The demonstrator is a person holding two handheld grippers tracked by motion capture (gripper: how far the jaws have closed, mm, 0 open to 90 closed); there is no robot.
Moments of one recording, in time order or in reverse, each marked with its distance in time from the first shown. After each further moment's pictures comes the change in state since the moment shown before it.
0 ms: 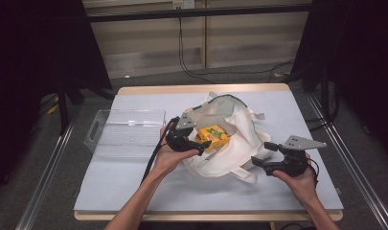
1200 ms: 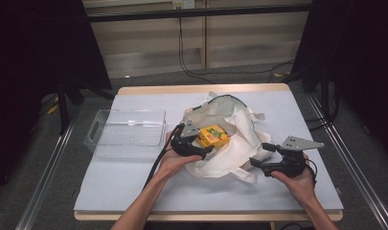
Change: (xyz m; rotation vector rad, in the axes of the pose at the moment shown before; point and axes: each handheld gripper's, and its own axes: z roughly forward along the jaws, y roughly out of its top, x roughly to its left) left arm -0.001 -0.022 0.026 -0.007 -0.009 0.068; right arm 0.003 -0.001 0.004 0.007 0.011 0.001
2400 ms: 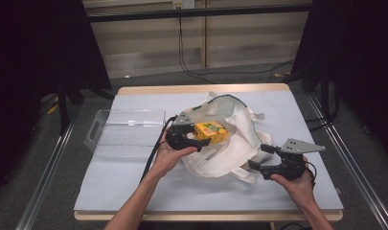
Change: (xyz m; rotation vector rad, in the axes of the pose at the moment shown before) left arm 0.012 0.022 -0.024 0.001 -0.059 -0.133; right arm 0.010 0.001 -0.004 -0.037 0.022 0.000
